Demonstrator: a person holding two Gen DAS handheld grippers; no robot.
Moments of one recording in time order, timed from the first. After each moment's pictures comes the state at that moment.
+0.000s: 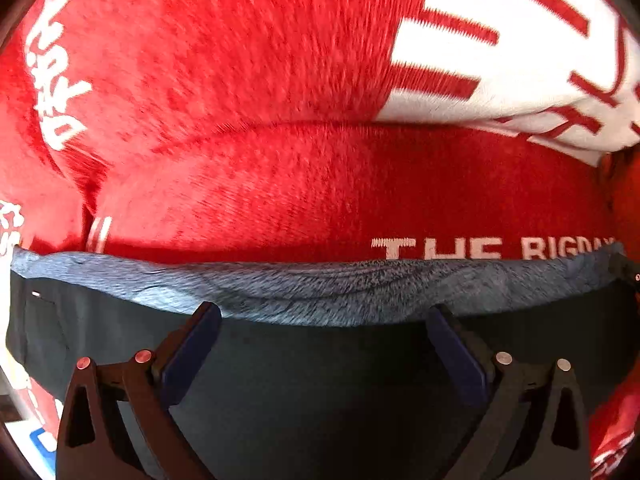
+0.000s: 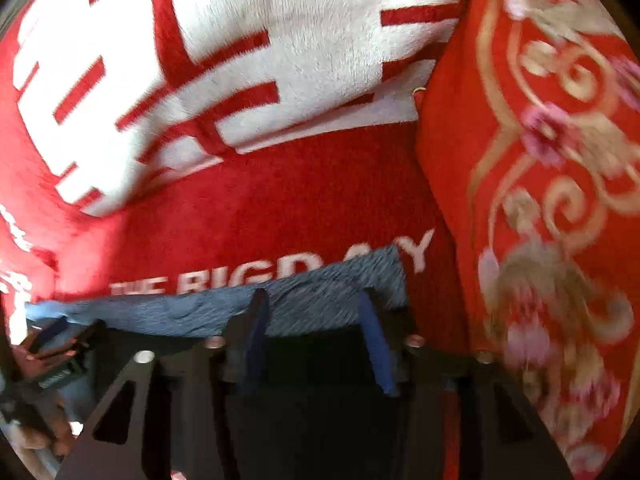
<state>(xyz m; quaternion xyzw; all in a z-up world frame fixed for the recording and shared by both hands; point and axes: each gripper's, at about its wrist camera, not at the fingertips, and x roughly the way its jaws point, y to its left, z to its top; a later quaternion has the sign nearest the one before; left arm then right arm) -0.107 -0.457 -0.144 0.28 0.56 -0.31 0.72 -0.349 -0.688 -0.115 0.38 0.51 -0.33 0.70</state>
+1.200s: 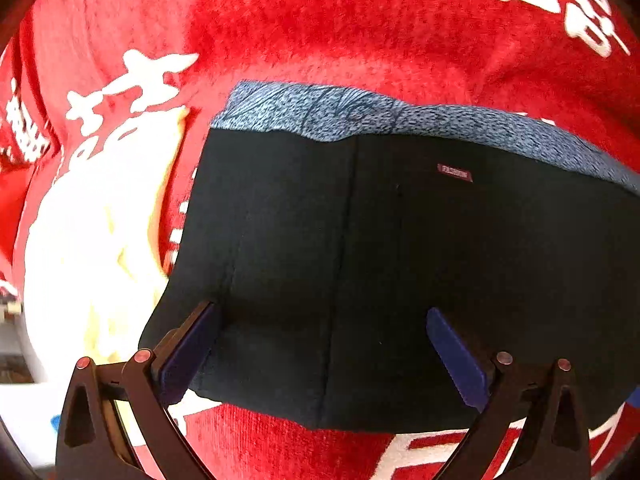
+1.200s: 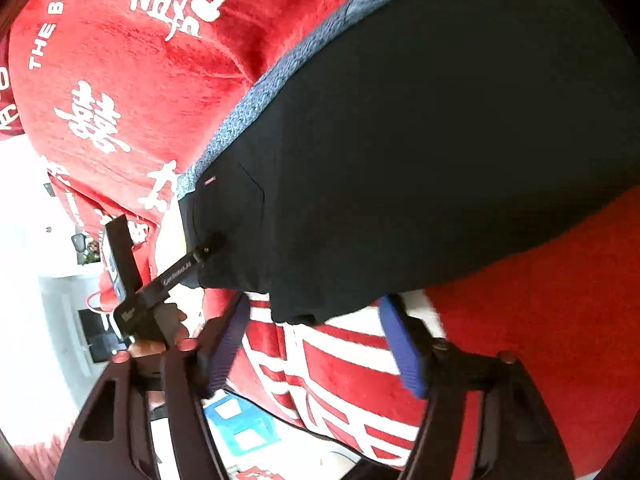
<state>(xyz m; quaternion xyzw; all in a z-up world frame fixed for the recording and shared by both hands) 0.141 -0.105 -0.186 0.29 0.56 -0.23 0.74 -0.152 -0.329 -0.166 0.59 0.46 -0.10 0.66</state>
